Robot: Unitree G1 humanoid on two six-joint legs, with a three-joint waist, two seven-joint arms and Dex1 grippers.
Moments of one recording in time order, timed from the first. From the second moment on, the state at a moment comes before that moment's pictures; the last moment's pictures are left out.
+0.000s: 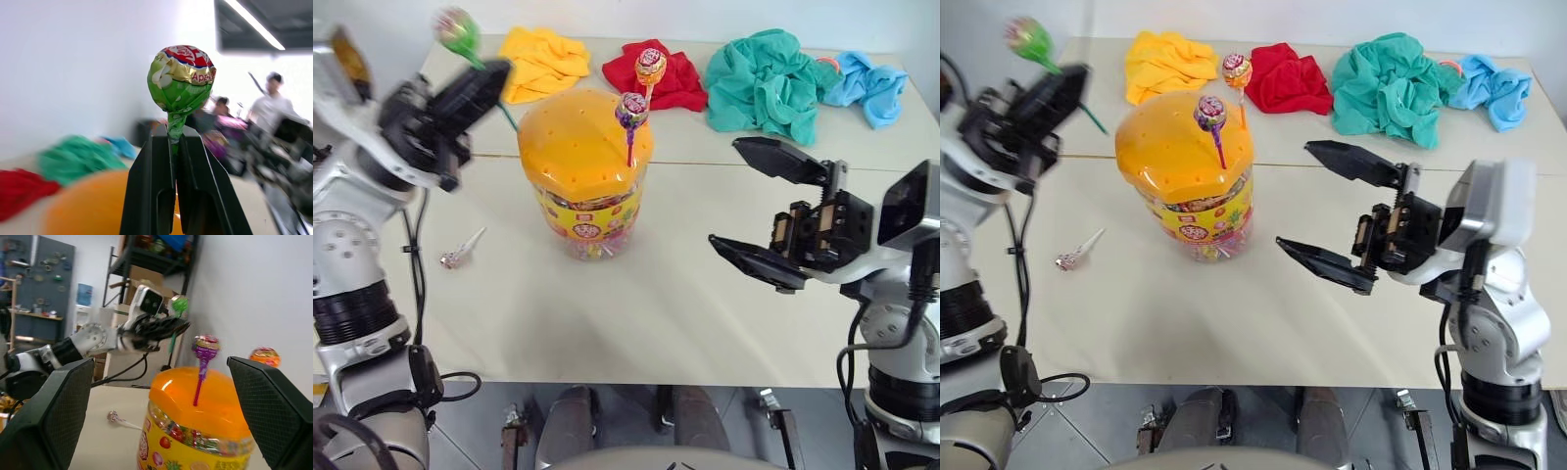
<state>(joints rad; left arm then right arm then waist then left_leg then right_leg) -0.65 0.69 0.51 -0.05 -1.05 0.71 -0.80 -0.38 -0.57 -0.13 -0.49 0.87 0.21 1.04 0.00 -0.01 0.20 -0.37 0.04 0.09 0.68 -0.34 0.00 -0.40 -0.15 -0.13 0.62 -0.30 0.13</state>
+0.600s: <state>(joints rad) 0.36 0.83 0.61 -0.41 -0.75 0.90 -0.65 -0.37 -0.67 0.03 -0.16 0.57 0.07 1.37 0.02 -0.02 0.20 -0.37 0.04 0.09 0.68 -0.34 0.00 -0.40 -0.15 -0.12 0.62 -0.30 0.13</state>
